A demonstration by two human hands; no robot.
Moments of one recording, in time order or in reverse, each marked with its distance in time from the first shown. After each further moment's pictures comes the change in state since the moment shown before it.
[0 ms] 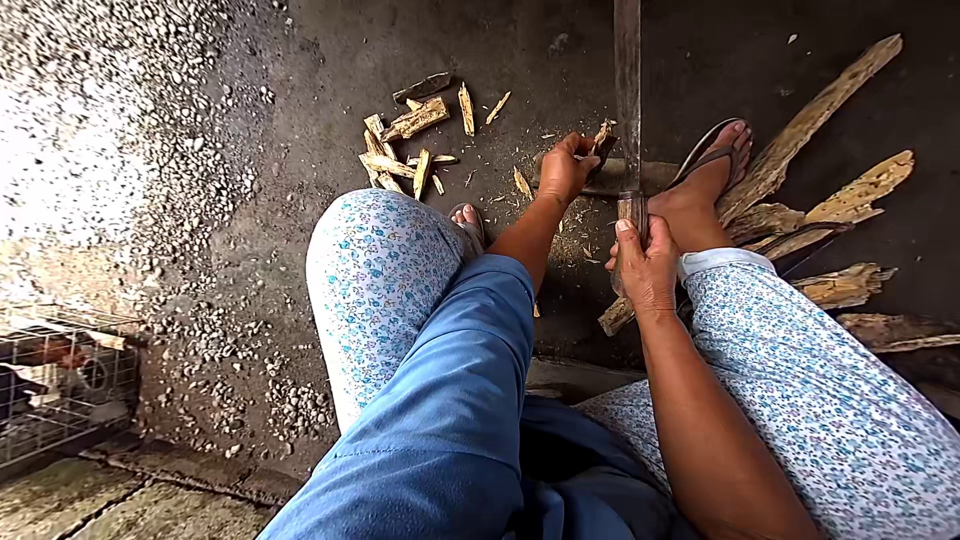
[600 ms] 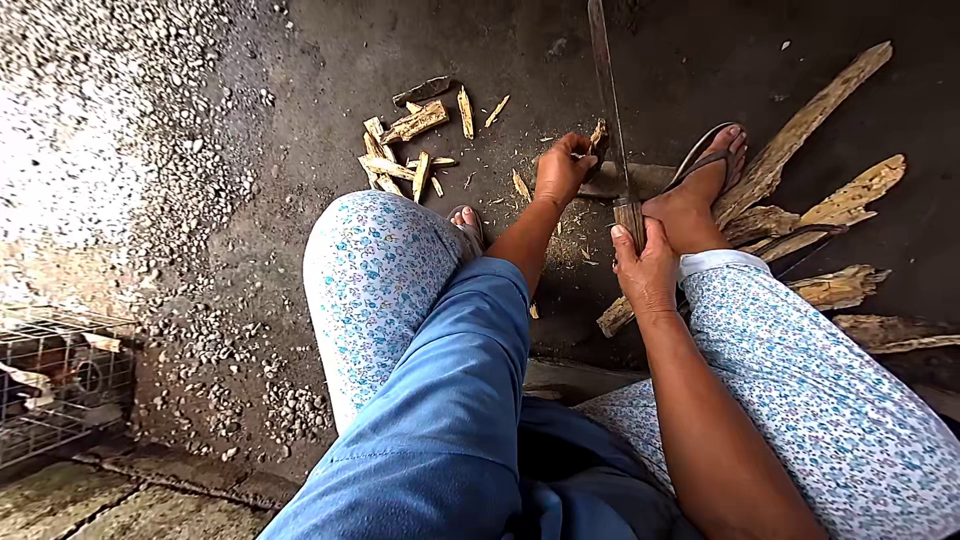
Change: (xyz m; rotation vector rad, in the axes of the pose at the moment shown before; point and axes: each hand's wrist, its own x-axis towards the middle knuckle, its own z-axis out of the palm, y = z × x) left_hand -0.003 0.005 -0.004 -0.003 0.058 0.122; right_hand 0.003 0.002 -0.006 -0.305 0.000 -0.043
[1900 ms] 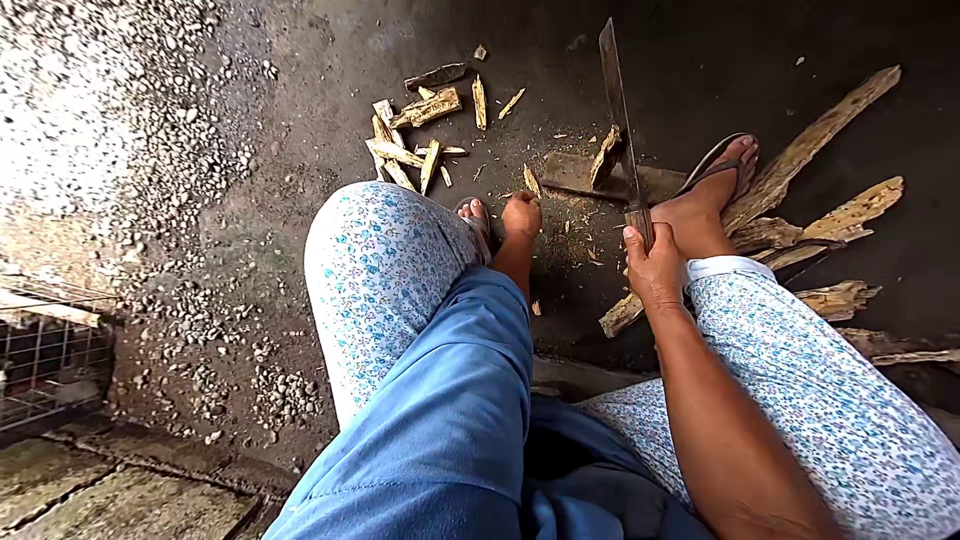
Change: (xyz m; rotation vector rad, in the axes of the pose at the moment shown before) left_hand -0.058 -0.083 -0.028 -0.007 0.110 -0.610; right_hand 0.012 0.017 0.011 -0.182 -0.040 0.042
